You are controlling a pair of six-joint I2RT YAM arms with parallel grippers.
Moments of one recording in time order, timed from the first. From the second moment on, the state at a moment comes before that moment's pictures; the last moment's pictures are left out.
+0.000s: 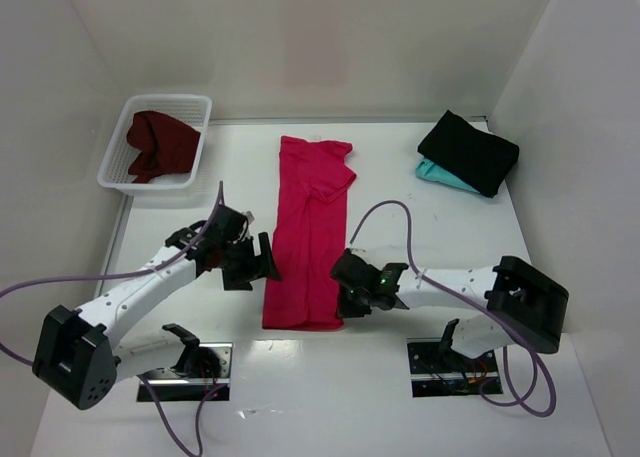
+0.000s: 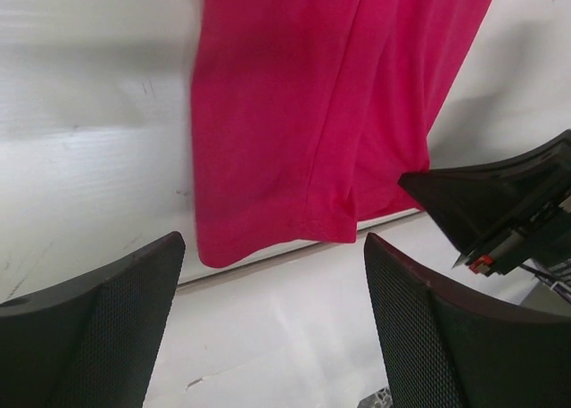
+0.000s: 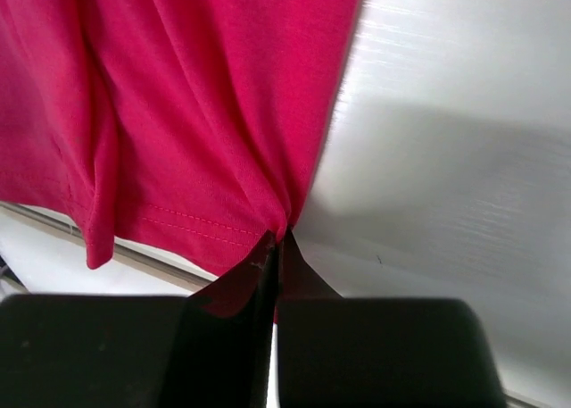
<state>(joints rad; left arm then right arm) -0.47 1.13 0.76 -0.74 0.25 -0.75 1.07 1.39 0.61 -0.31 0.03 1.06</state>
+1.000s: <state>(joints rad) -0.68 1.17 0.57 -0.63 0.22 -0.99 0.99 1.12 0.49 -0.41 0.10 1.12</state>
